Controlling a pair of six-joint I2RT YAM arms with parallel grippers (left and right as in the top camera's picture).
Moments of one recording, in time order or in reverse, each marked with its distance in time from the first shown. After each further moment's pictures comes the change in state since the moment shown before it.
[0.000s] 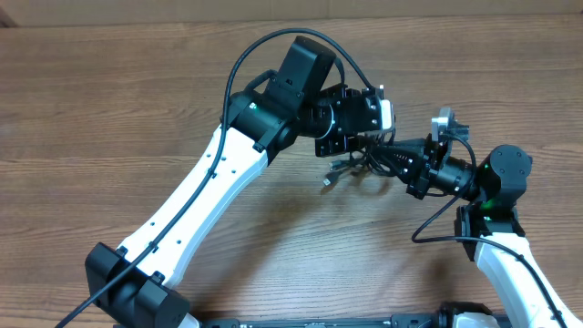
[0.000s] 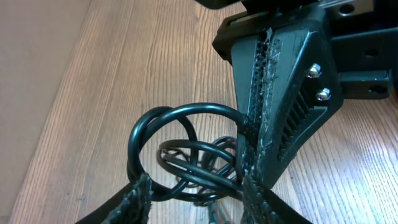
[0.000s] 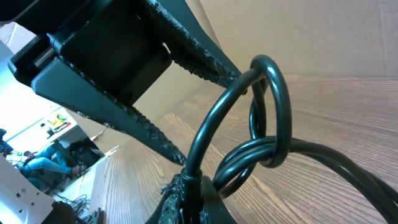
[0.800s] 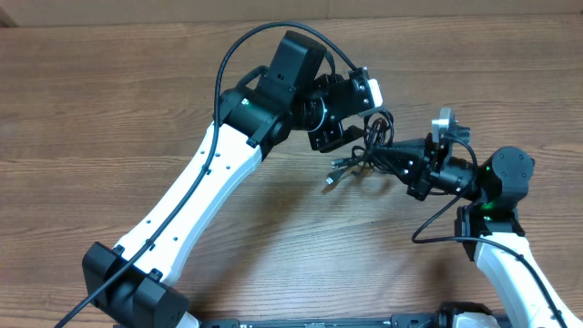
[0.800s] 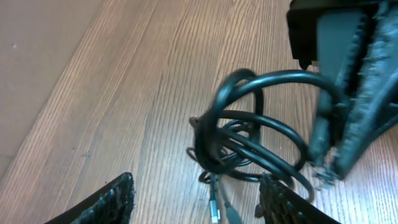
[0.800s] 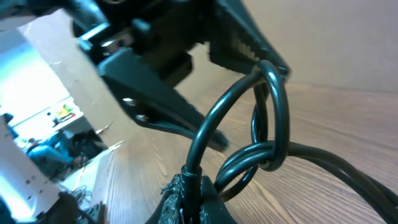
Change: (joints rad) left arm 0.034 0.000 0.000 0.010 -0.081 -0.181; right arm 0.000 0.002 0.000 0.076 -0.045 0.003
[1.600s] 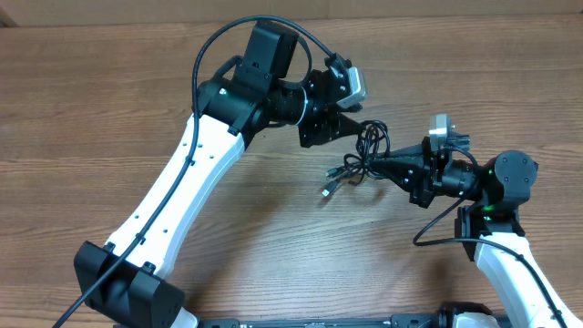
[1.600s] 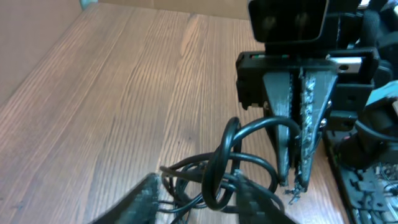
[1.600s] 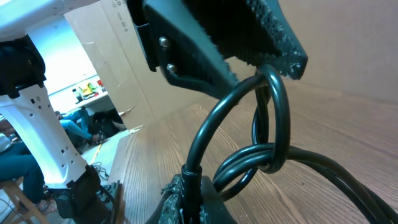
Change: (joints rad) left arm 0.099 0.000 0.000 -0.001 0.379 -0.029; right arm 0.000 0.000 0.000 0.082 -0.116 0.000
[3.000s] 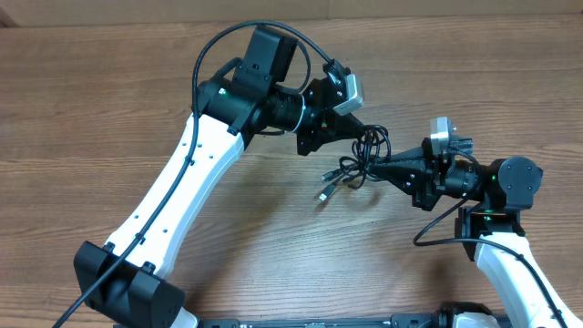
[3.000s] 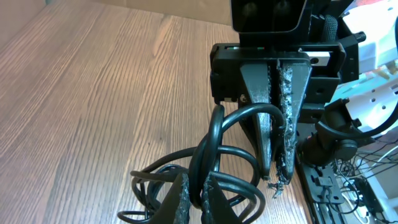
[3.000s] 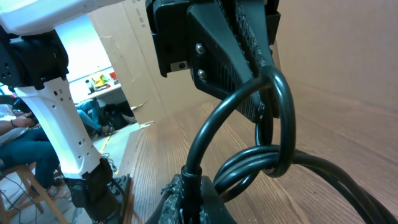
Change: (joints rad) left arm 0.000 0.000 0.000 -0.081 0.094 0.016; right arm 0.000 0.002 0.000 0.124 -0.059 0.078
